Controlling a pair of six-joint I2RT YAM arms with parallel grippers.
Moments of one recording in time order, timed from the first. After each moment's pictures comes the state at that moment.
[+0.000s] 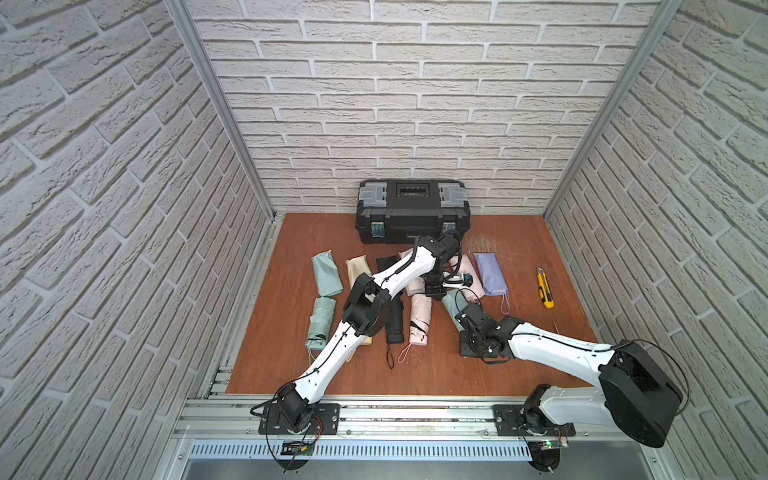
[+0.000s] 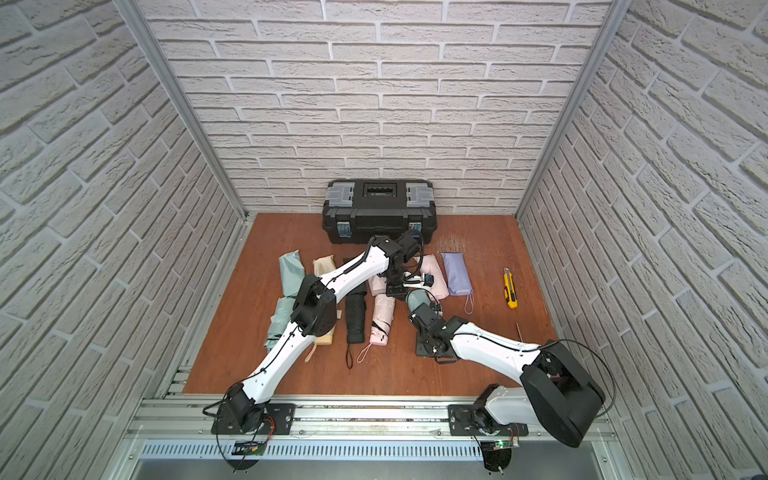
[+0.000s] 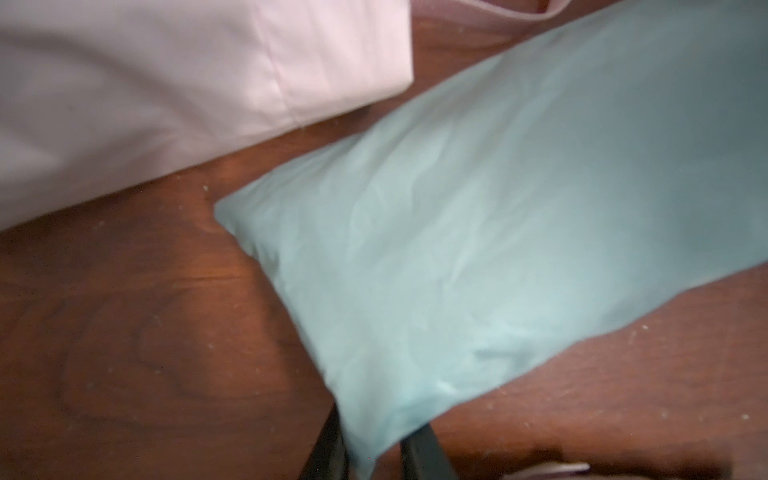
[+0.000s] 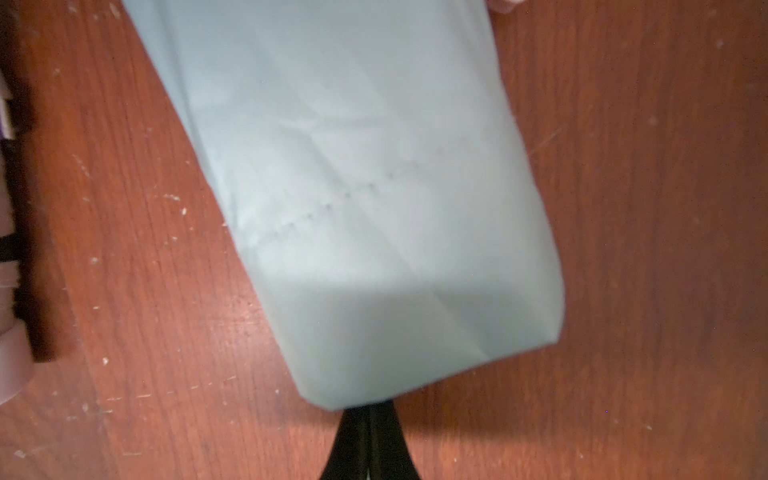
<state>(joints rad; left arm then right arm) -0.81 2.62 2.48 -1.28 0.21 0.85 0.65 1.30 0.58 -0.61 0.15 0.77</state>
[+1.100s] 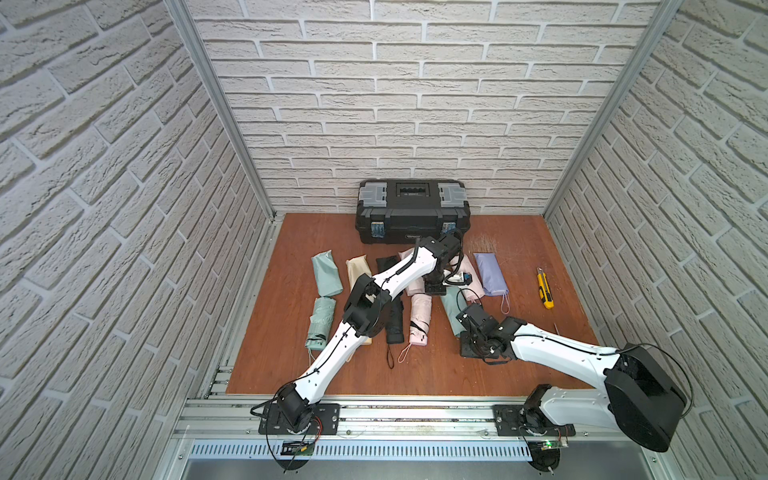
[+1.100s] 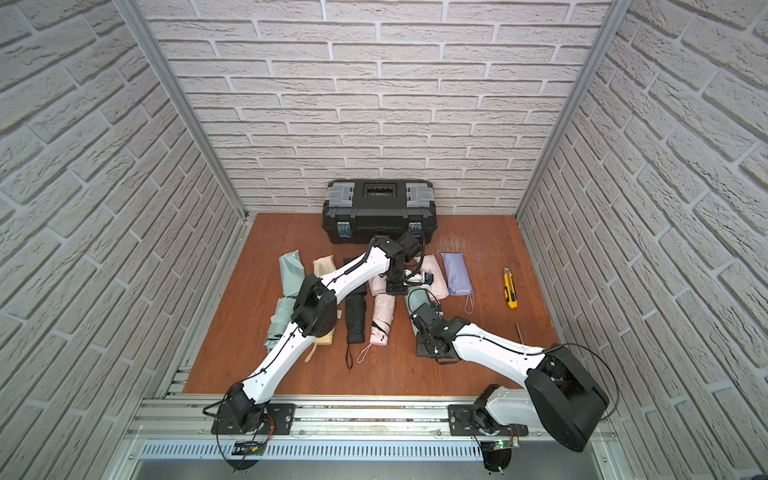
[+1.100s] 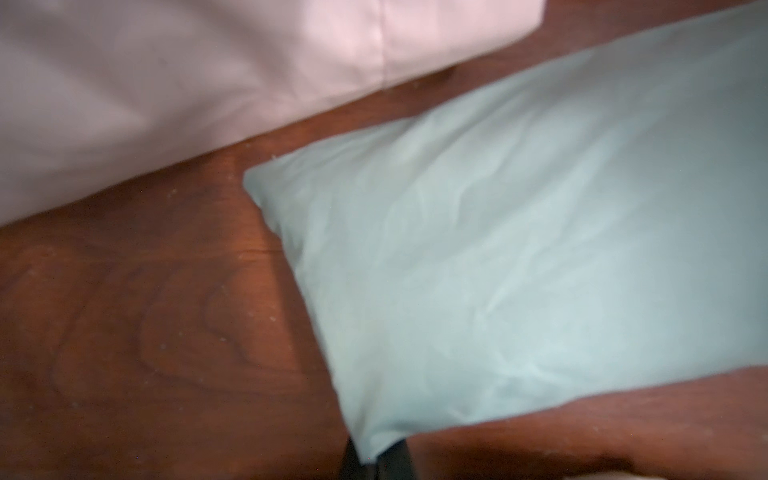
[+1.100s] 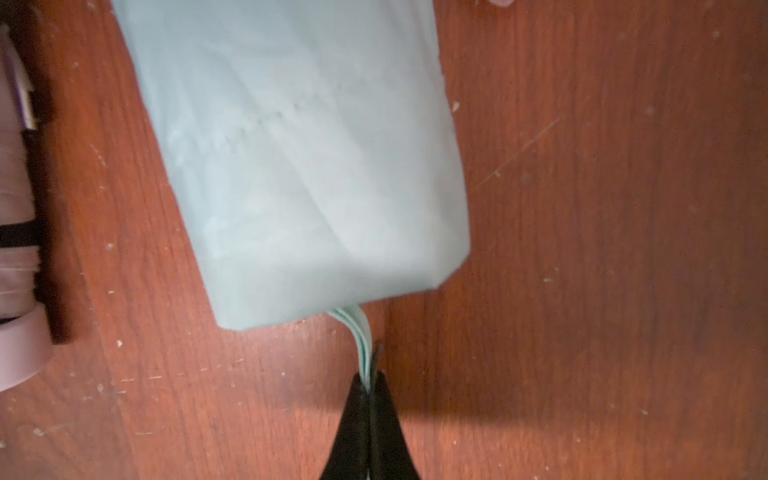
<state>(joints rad) -0.81 2.62 2.48 -1.24 0.06 0.82 0.65 1.27 0.58 -0.64 0.14 0.77</state>
